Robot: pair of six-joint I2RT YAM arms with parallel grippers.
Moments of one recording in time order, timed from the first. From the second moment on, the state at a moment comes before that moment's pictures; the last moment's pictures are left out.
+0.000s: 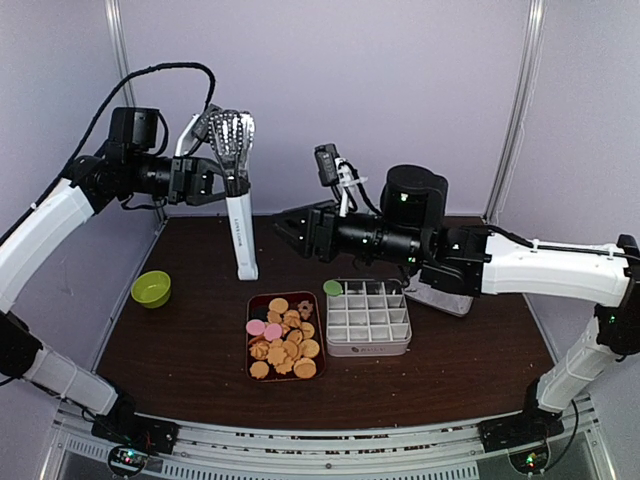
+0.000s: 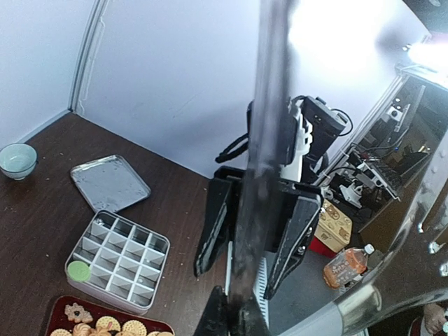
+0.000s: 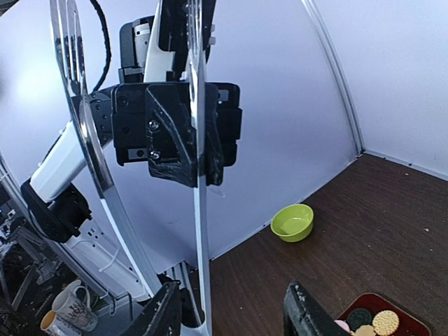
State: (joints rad) left arm -0.45 1.36 1.54 -0.57 1.13 -0.13; right arm 1.08 1.54 1.32 0.25 -0.14 0.45
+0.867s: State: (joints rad) left arm -0.49 1.32 1.50 -0.55 1.16 -0.13; right arm 1.11 1.68 1.45 0.22 -0.32 0.53
